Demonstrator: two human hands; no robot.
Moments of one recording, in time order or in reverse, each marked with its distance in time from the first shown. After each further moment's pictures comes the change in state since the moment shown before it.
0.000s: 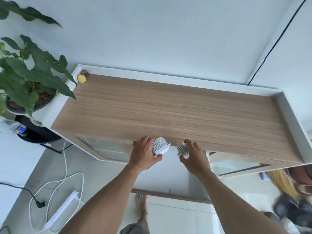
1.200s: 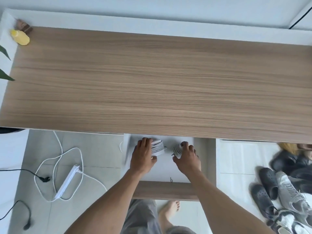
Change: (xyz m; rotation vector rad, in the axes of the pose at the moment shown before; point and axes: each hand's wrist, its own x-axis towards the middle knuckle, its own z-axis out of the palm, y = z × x) left_hand 0.010 -0.043 0.133 0.024 -0.346 -0.104; right_hand 0.036 0.049 0.121 0.006 -0.352 0.412
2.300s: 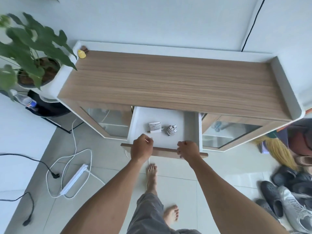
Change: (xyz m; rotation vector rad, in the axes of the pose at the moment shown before) left_hand -0.174 0.072 -0.020 -0.411 0.290 -0.395; right_hand -0.160 0.063 -0.011 0.734 0.019 0.017
